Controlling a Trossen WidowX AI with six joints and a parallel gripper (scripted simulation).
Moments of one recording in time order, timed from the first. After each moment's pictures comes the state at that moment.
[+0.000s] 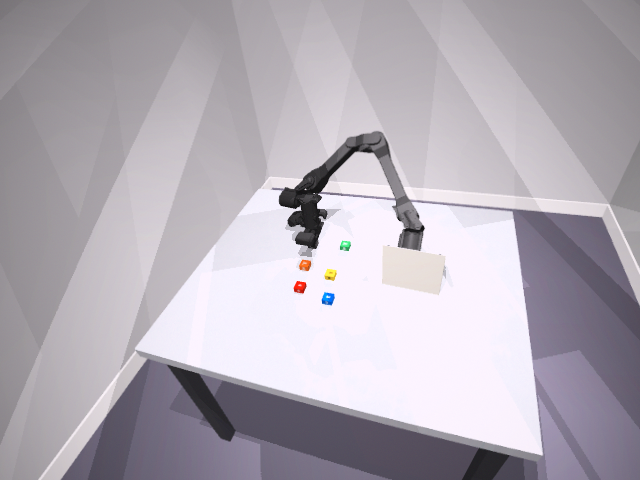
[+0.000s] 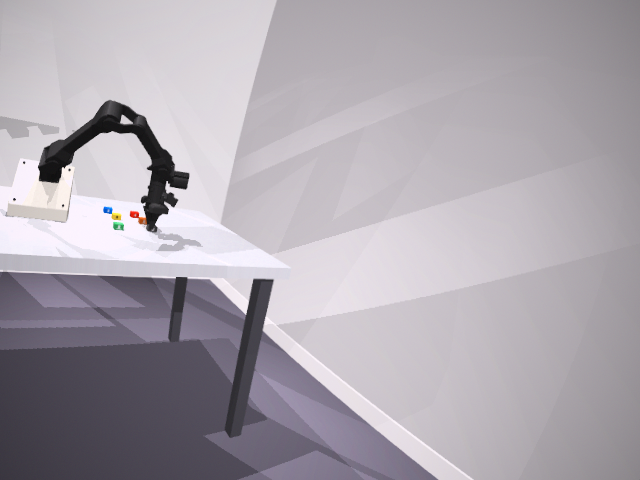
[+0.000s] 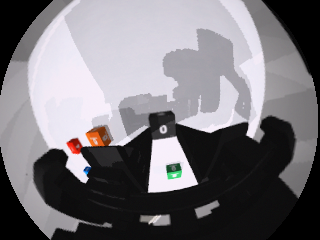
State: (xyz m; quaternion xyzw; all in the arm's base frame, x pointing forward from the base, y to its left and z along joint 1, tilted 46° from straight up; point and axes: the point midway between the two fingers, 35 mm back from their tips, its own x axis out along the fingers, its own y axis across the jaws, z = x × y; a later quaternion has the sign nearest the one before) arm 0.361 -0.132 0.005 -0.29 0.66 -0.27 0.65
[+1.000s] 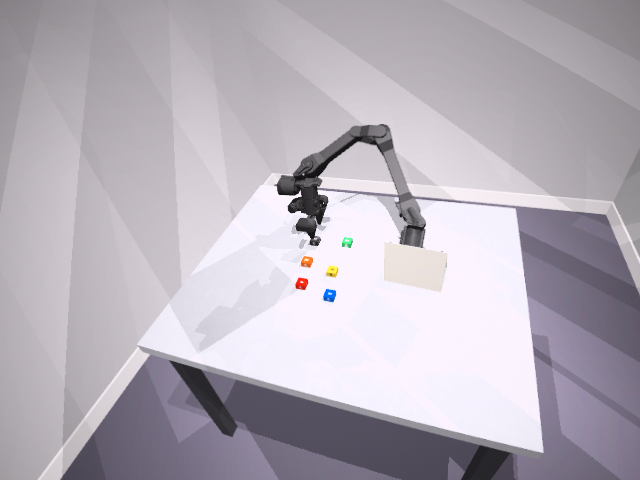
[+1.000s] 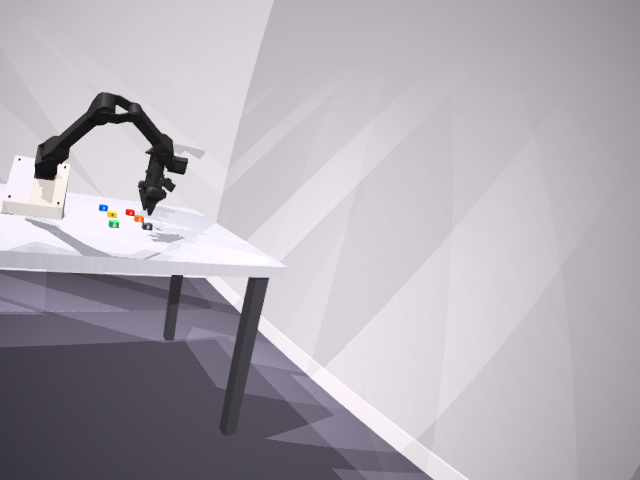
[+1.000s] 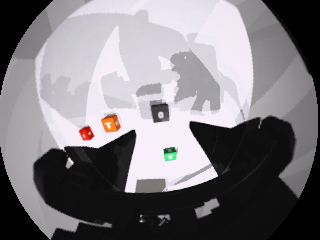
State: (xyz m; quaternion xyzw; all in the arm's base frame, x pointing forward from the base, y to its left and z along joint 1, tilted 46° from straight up) arm 0.358 -0.096 0.037 -0.29 0.66 -0.27 0.64
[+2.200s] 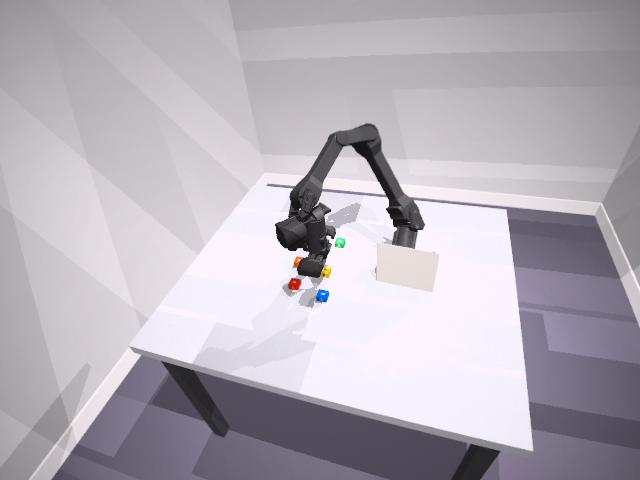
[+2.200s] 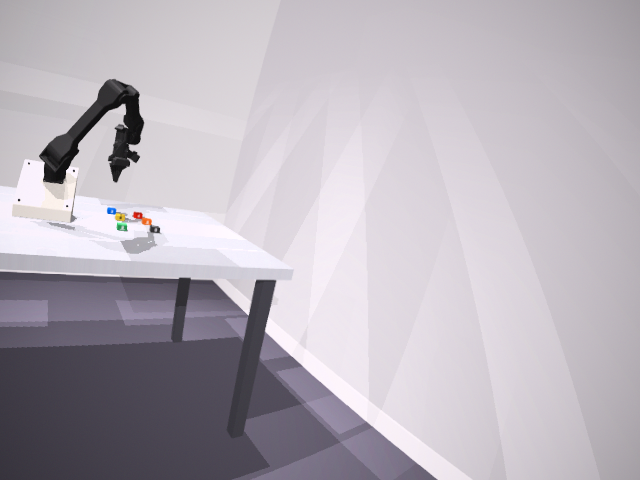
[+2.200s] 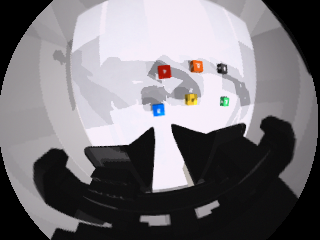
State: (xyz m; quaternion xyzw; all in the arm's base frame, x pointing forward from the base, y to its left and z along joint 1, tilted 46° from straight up) arm 0.222 0.123 -0.087 -0.30 0.66 -0.25 0.64
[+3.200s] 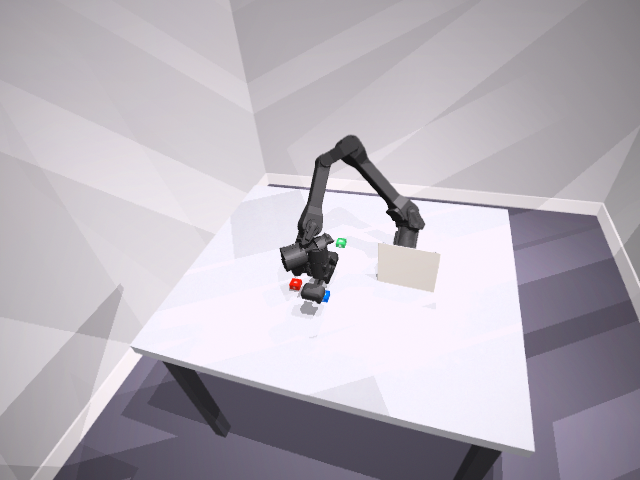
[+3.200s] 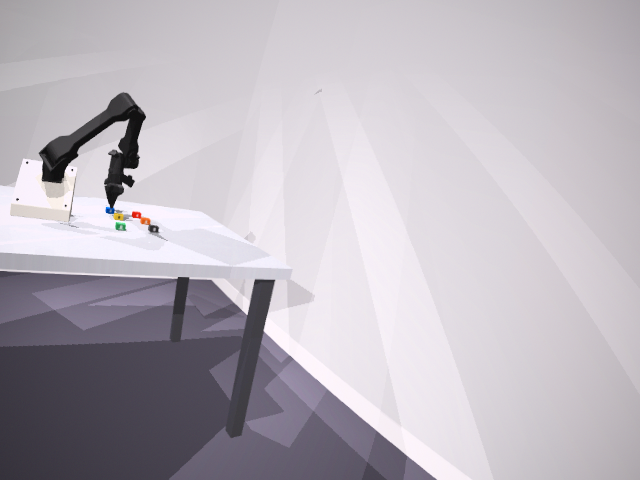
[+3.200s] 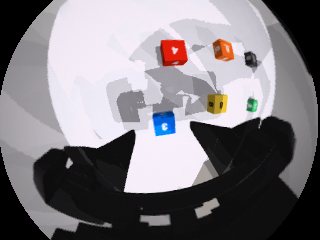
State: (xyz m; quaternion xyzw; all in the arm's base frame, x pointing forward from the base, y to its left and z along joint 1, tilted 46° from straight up) arm 0.224 0.050 -0.159 -0.28 0.66 -0.26 0.65
